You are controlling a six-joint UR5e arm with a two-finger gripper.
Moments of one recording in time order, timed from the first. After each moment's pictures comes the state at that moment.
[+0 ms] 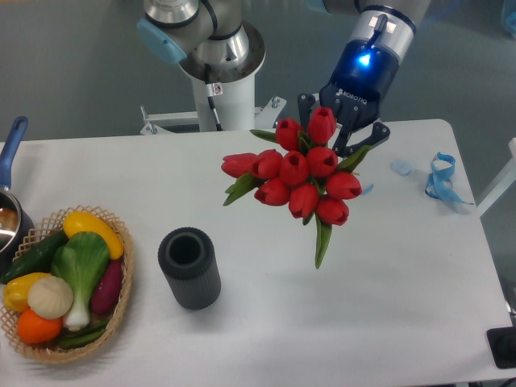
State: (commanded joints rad) arm 2.87 -1.62 -1.79 -0.87 0.47 1.12
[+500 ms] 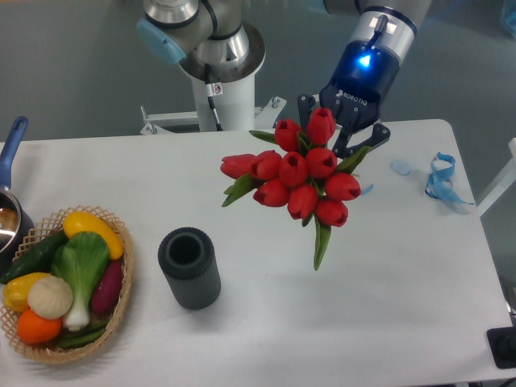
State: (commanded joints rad) arm 2.86 -1.62 -1.78 -0.87 0.47 1.12
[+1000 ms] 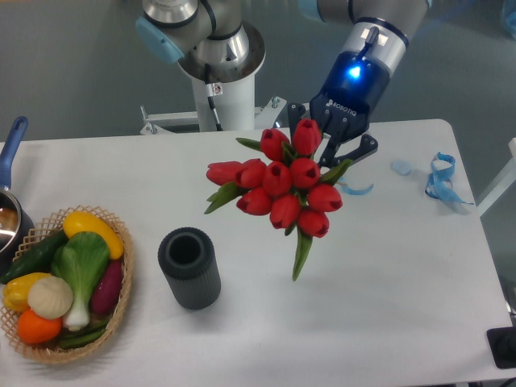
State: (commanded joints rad) arm 2.81 -1.67 -1.79 -0.82 0.39 1.13
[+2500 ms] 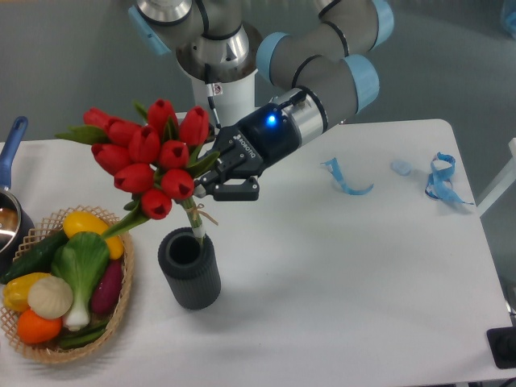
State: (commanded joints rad) arm 2.60 -1.80 -1.85 -0.79 0.00 1.22
